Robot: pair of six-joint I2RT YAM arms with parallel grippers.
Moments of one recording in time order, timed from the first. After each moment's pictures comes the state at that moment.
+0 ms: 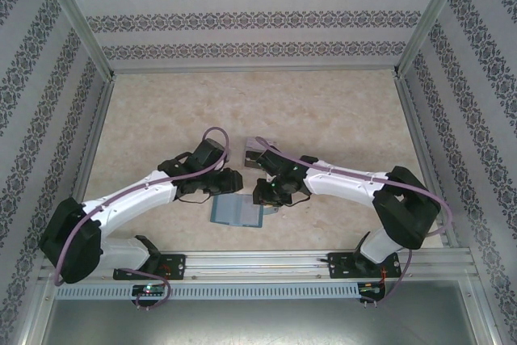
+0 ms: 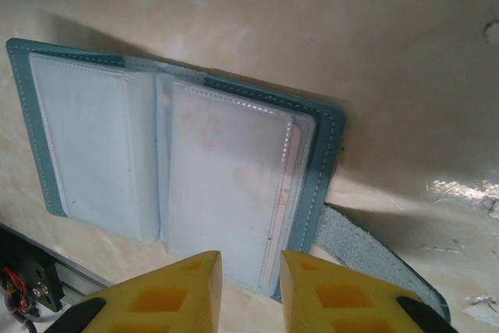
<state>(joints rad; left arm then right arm) -0.68 1.29 0.79 -0.47 0.25 -0.81 0.87 1.57 0.92 -0.54 -0.31 0.91</state>
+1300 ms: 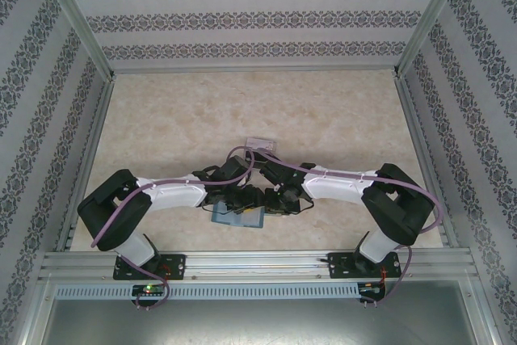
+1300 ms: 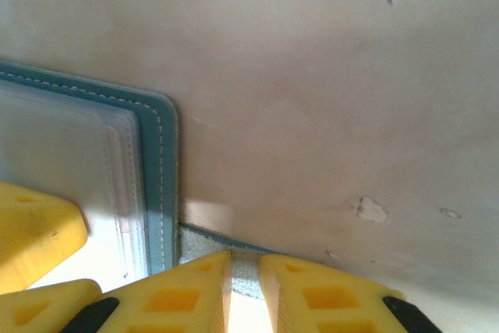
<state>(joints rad) -0.82 1.58 0.73 -0.14 0.39 -1.06 0.87 1.61 0.83 -0.54 -0.23 0.91</state>
